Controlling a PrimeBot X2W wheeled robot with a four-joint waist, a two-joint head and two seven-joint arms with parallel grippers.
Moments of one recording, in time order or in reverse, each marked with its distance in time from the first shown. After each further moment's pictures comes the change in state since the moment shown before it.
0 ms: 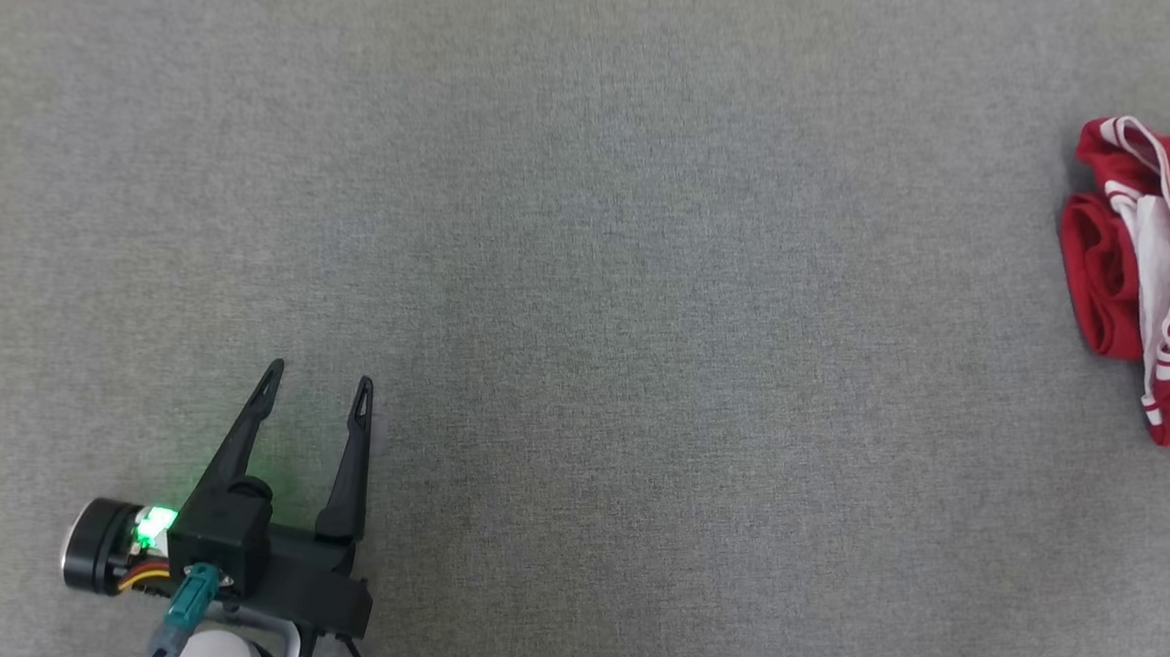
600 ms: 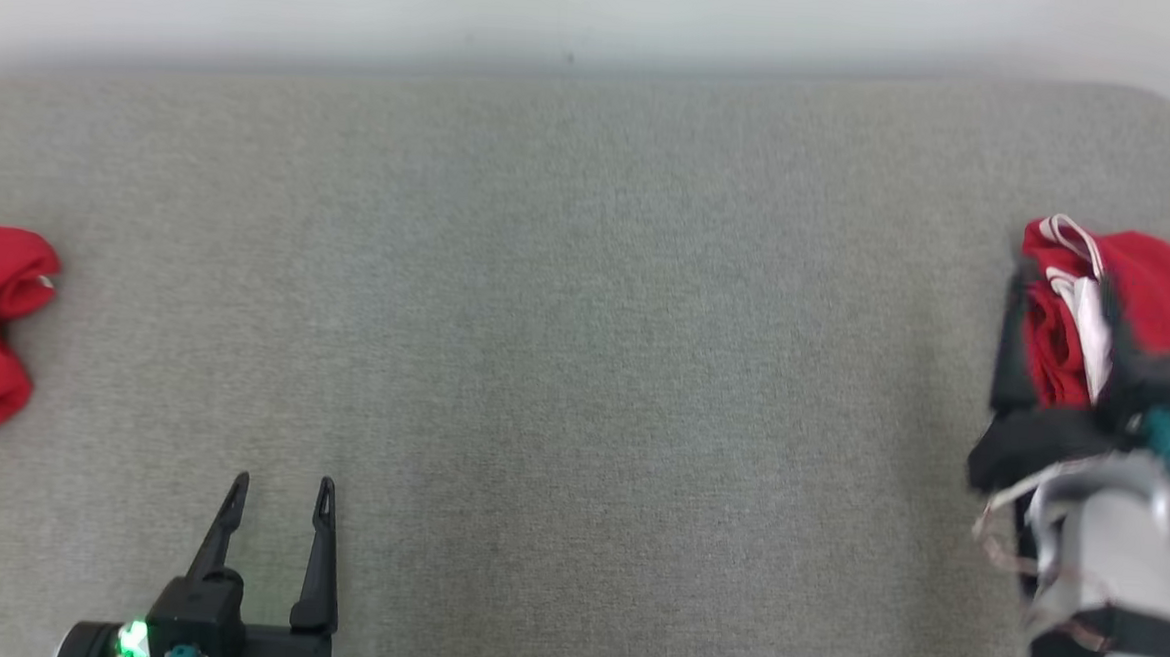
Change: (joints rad) left arm 0.136 -0.033 0.069 0.043 -0.032 0.034 0.000; right arm 0.439 0.272 0.330 -0.344 0.373 0.000 0.000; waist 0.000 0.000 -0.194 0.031
